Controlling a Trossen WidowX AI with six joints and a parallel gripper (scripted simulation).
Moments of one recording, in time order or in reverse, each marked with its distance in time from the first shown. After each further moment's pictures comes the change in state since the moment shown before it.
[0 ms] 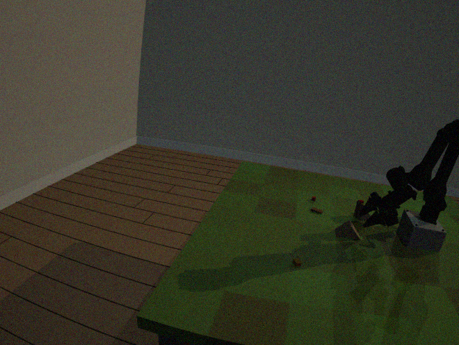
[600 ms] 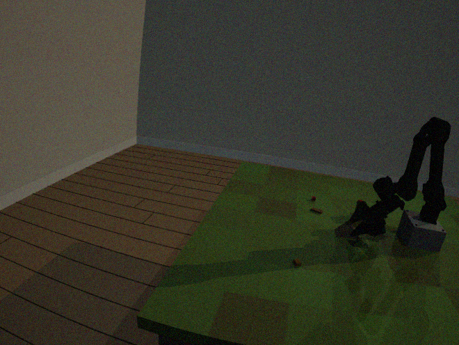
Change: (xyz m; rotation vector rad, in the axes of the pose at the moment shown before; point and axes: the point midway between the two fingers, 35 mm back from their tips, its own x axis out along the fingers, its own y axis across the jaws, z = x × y) arm 0.057 0.002 0.006 -0.001 0.003 0.000
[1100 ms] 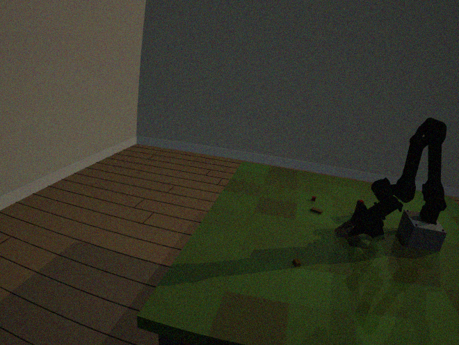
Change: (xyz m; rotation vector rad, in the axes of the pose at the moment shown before) arm 0.009 0.002 0.002 0.001 0.002 0.000
